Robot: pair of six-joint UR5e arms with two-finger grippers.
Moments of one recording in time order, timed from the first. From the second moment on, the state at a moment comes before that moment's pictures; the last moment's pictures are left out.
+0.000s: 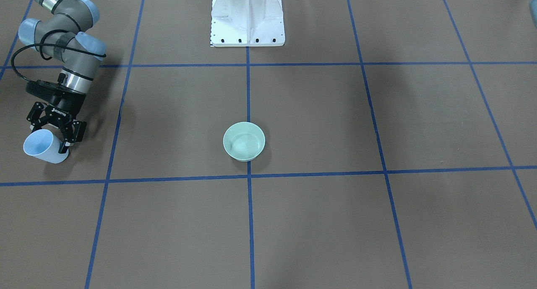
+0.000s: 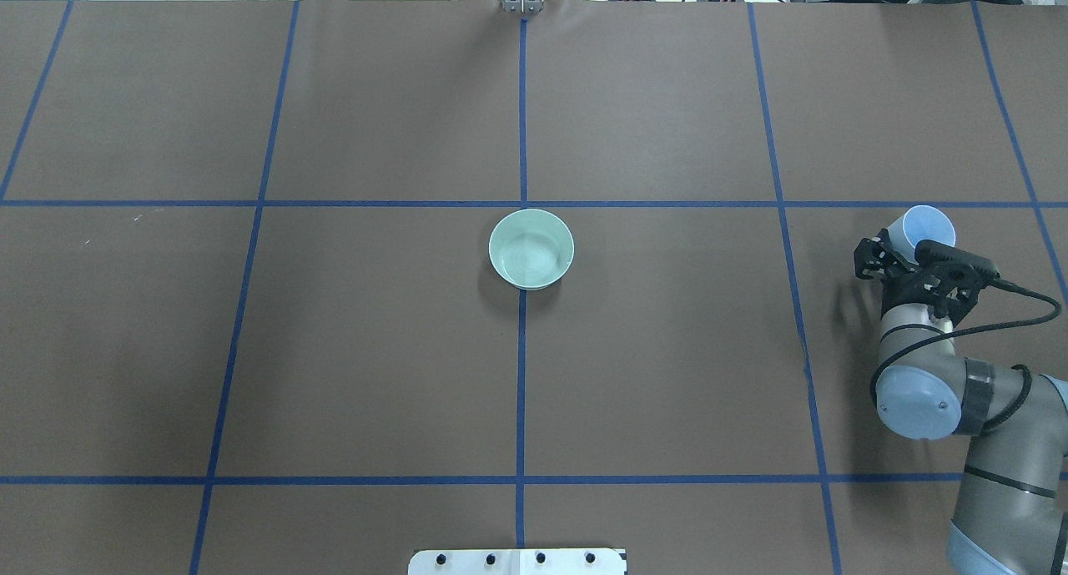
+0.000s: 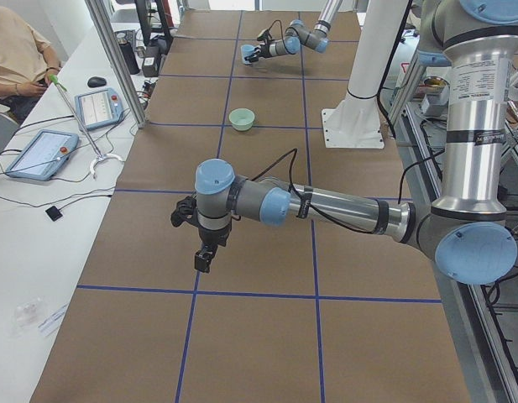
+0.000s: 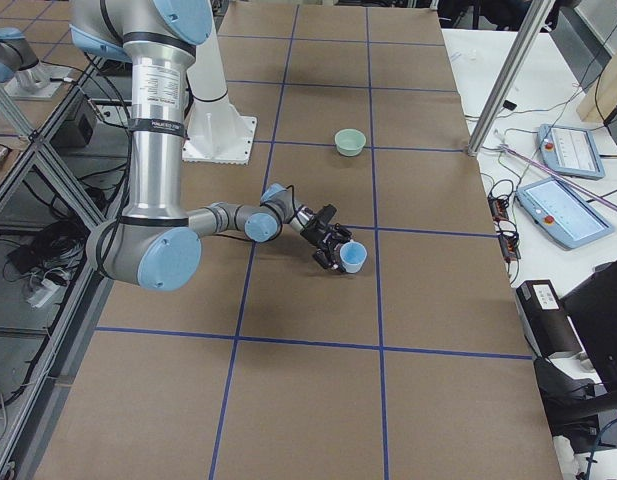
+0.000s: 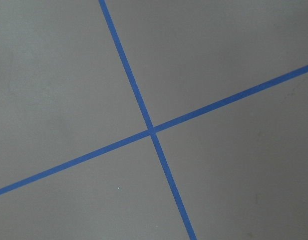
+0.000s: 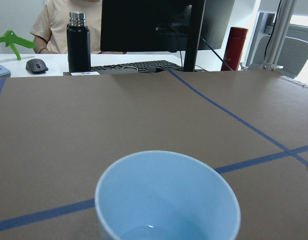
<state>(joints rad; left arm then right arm) -1.46 -1.55 -1.76 -1.65 -2.21 0.14 0.42 -1.65 1.68 -1.17 0.73 1.76</state>
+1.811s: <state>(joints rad) -1.60 -1.52 -1.70 -1.63 -2.34 0.06 0.59 -1.54 1.73 -0.84 1.01 1.27</state>
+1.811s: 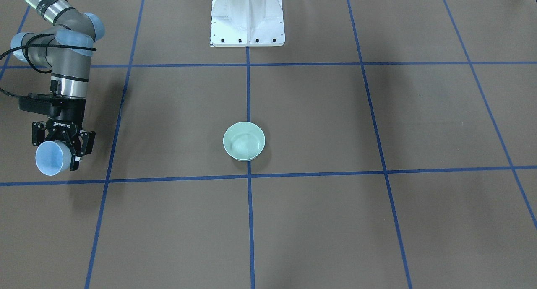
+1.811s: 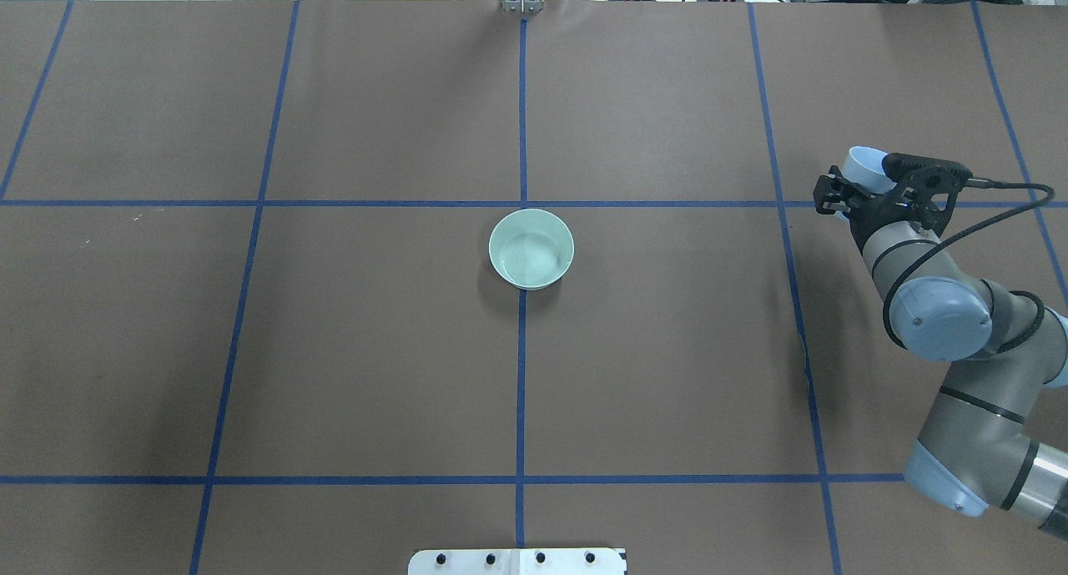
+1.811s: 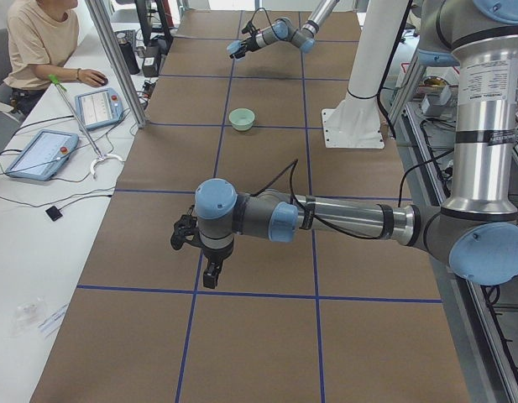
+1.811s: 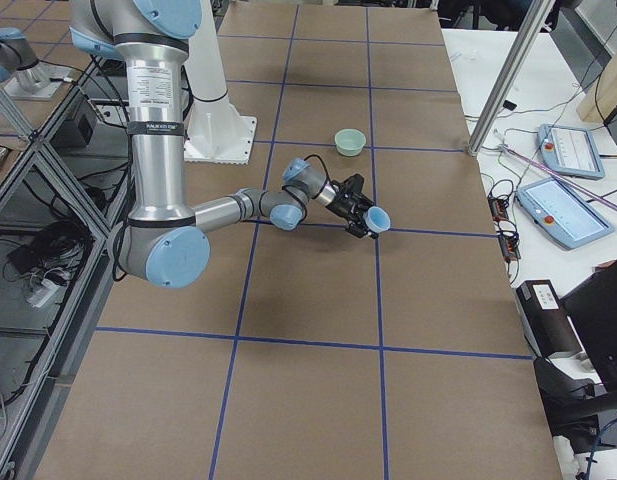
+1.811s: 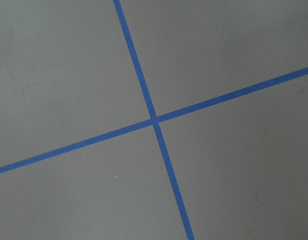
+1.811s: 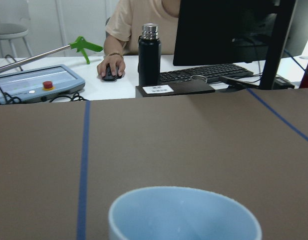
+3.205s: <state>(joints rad) -1.64 -1.50 -1.69 -1.63 -2.37 0.06 0.51 -1.26 1.76 -0.72 1.46 0.49</state>
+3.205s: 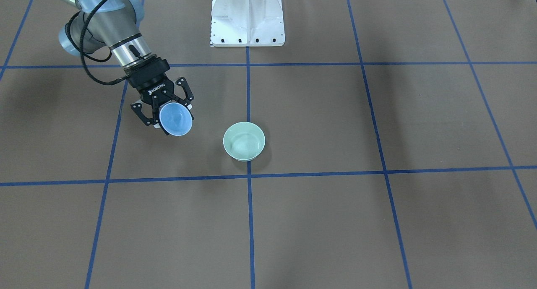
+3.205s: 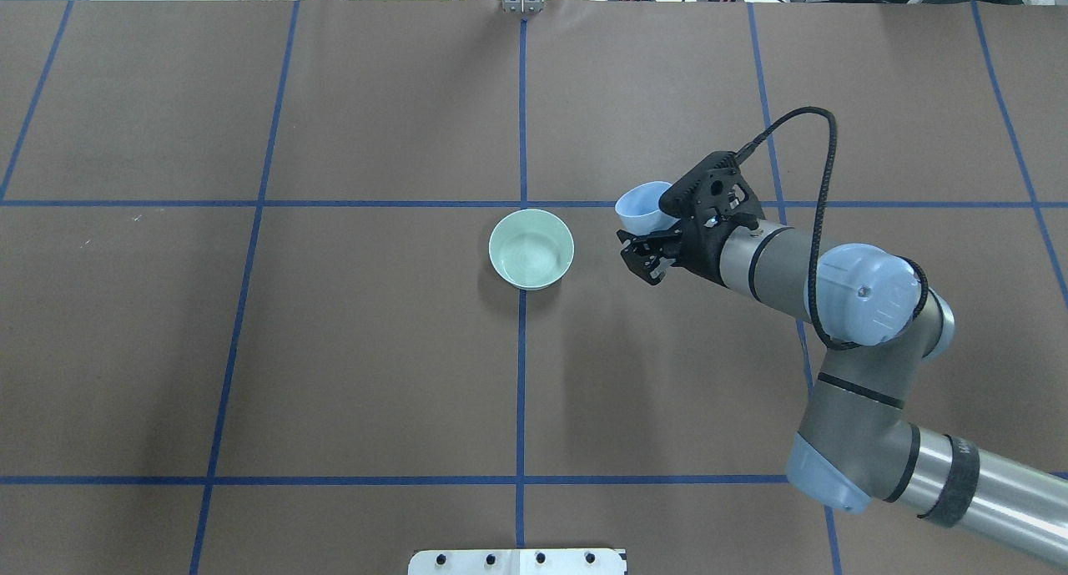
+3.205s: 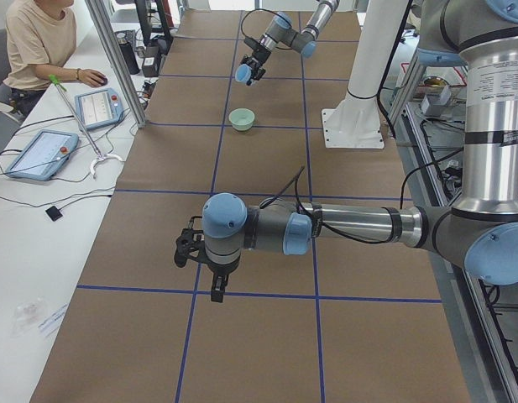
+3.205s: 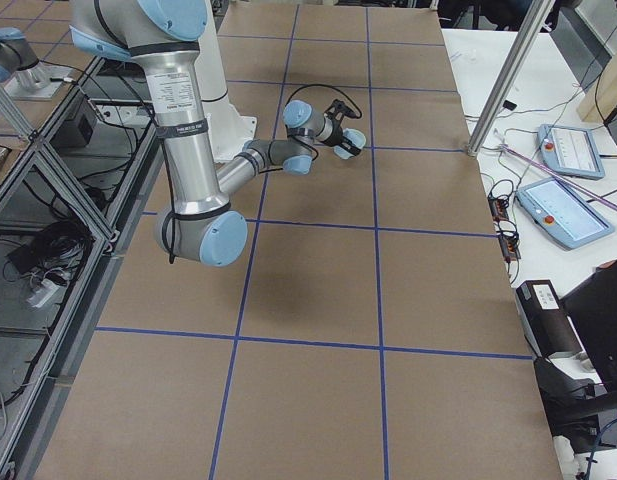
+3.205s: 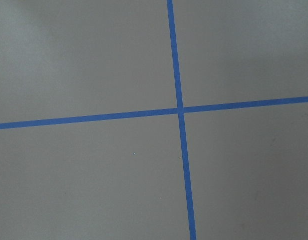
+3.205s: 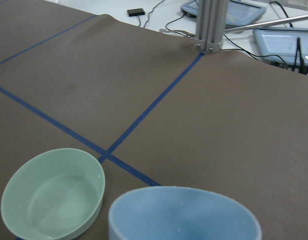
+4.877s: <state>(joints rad) -1.64 -1.50 -1.66 -1.64 -2.37 0.06 0.53 -0.88 1.68 -1.58 1.85 0.53</state>
